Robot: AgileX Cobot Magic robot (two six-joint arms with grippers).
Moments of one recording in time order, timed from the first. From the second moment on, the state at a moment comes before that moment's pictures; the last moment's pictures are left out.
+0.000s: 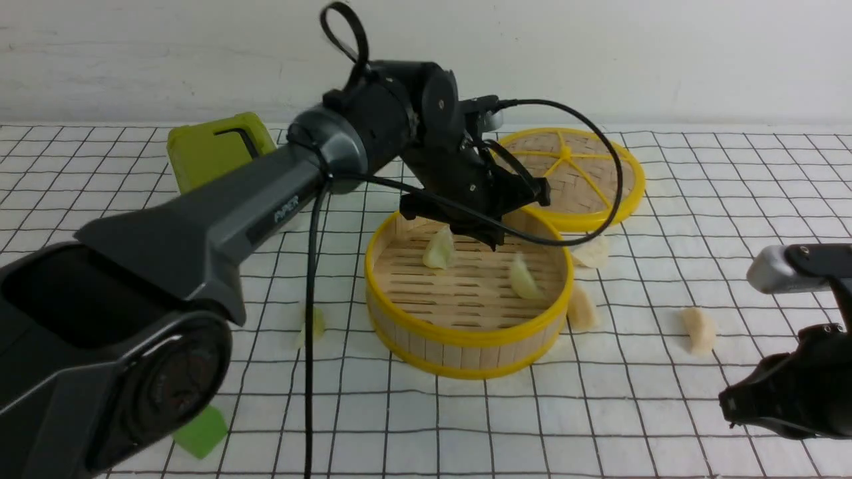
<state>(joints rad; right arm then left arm) 0.09 1.20 -0.68 0.55 0.63 -0.40 -0.55 2.37 -2.24 -0.15 0.88 -0.37</state>
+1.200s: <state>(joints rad) 0.09 1.21 -0.68 0.59 0.61 -0.42 -0.56 2.45 -2.29 -0.29 1.07 0.00</state>
